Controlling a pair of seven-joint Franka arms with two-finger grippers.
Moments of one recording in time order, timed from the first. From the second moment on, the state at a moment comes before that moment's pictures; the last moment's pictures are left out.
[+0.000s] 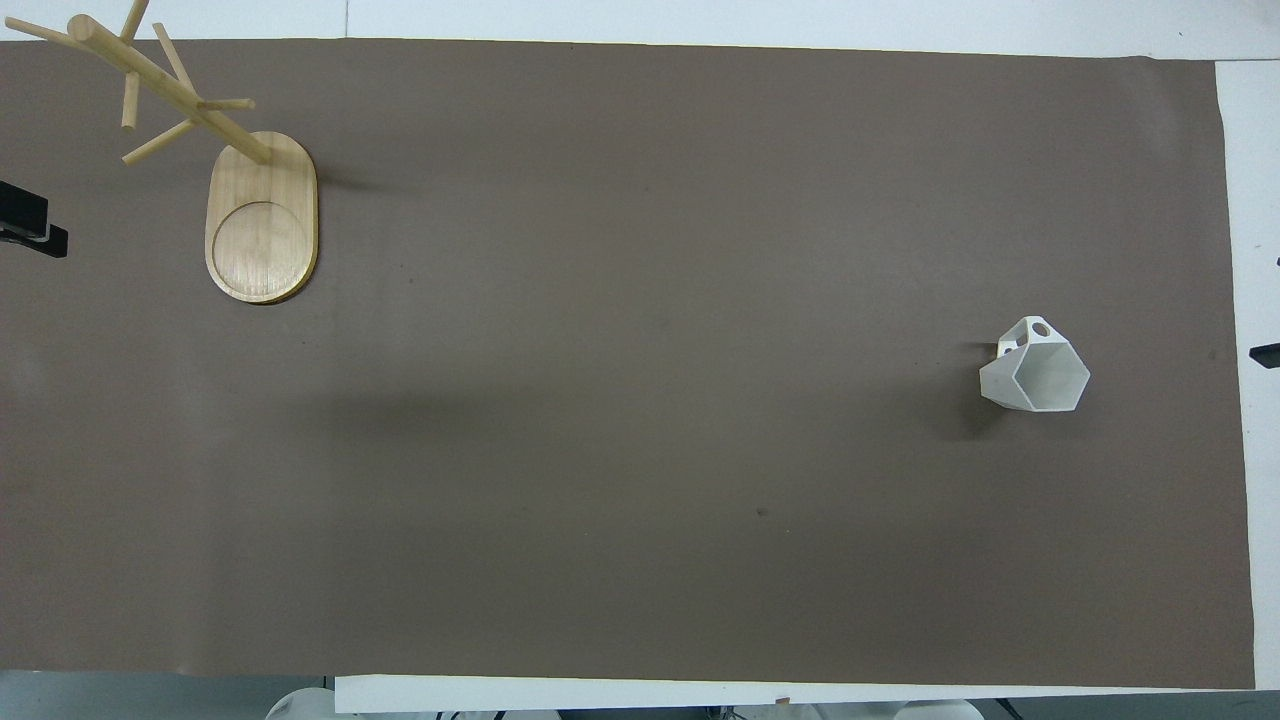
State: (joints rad) left arm -0.19 0.08 0.17 -1.44 -0.03 1.45 0.01; right arm -0.16 0.07 -0.22 -1.66 0.38 1.42 -1.44
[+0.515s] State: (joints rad) left arm -0.19 0.08 0.17 -1.44 -0.03 1.45 0.01; right arm -0.27 0.23 -0.22 -1.72 0.55 1.54 -1.83
